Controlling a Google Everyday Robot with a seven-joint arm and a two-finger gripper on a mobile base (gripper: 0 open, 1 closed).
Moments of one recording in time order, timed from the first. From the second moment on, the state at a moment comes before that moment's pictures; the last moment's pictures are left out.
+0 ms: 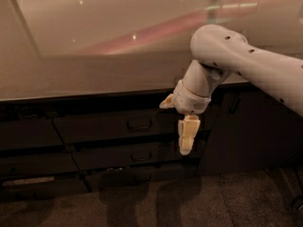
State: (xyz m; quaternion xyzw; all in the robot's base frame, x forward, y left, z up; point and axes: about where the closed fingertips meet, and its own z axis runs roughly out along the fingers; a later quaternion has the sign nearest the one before) arm 0.502 -0.076 0.752 -0.77 0.60 0.16 0.10
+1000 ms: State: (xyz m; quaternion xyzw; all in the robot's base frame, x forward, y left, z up) arm 0.499 -0.072 0.755 -0.81 0.57 0.06 0.12
